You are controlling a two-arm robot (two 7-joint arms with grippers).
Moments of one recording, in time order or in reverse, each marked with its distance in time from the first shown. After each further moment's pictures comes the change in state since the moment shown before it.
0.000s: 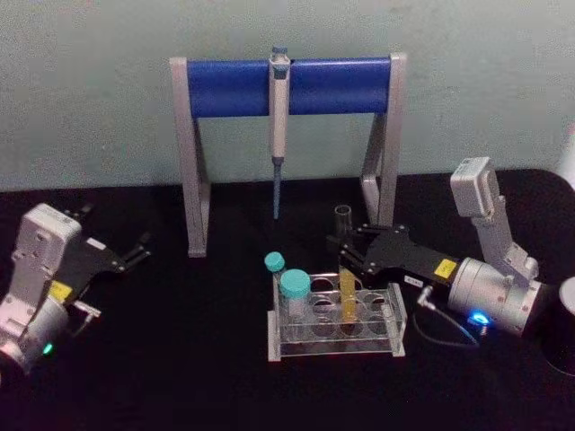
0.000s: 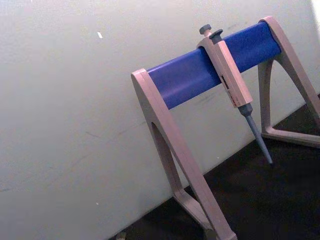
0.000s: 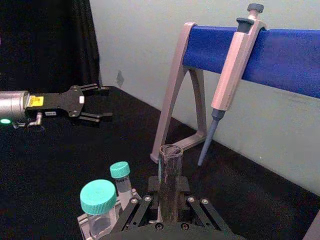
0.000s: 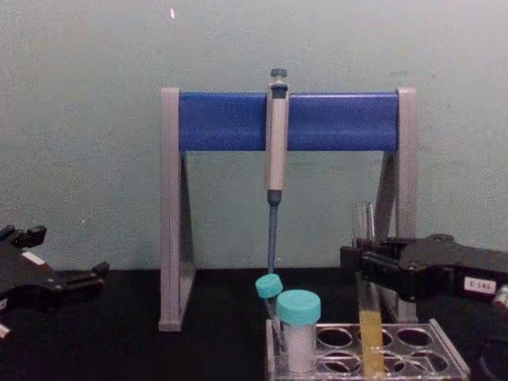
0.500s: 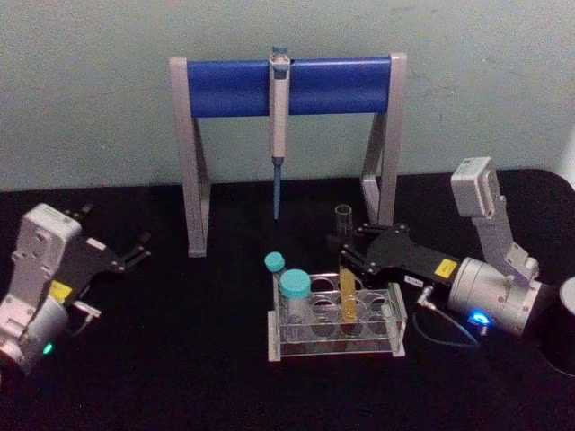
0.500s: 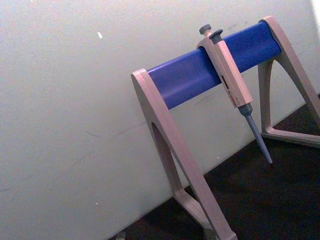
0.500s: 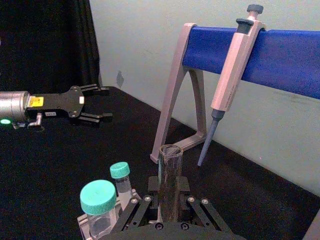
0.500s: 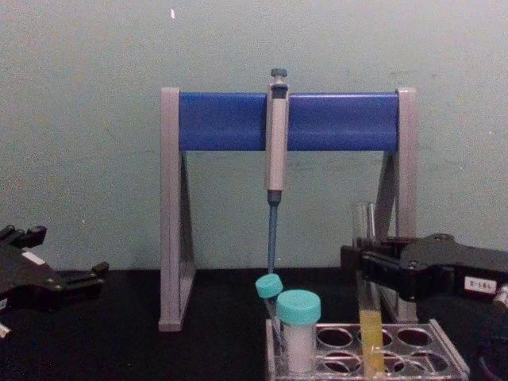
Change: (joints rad) left arm 0.000 0.000 0.000 0.000 0.000 0.000 0.000; right arm -0.001 0.000 0.001 -0.001 0.000 -0.001 0.000
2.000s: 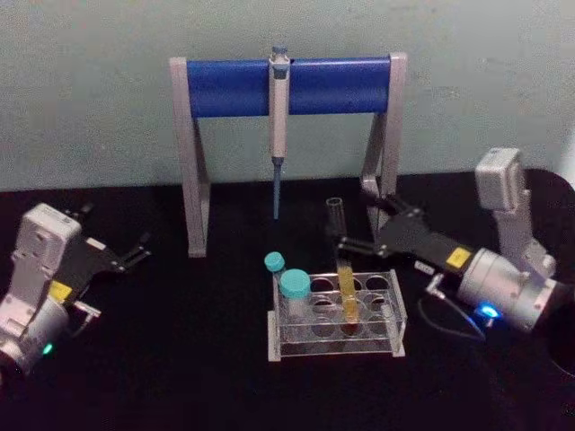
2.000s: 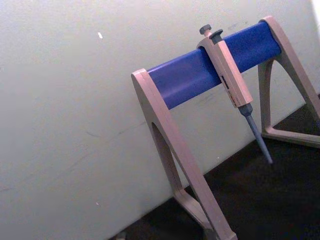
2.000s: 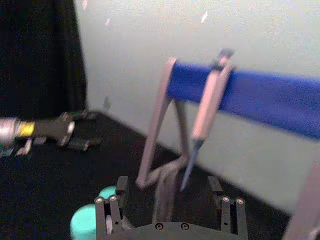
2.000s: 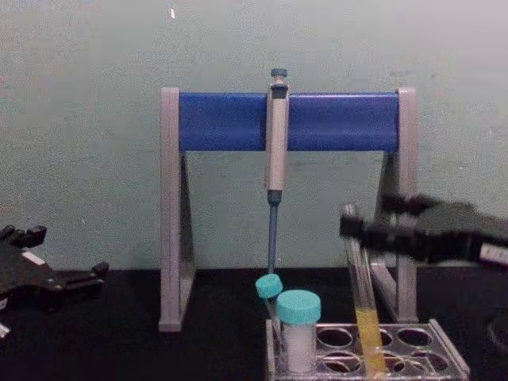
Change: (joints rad) left arm 0.000 0.000 0.000 0.000 0.000 0.000 0.000; right arm -0.046 0.000 0.054 -0.060 0.015 -0.064 -0.049
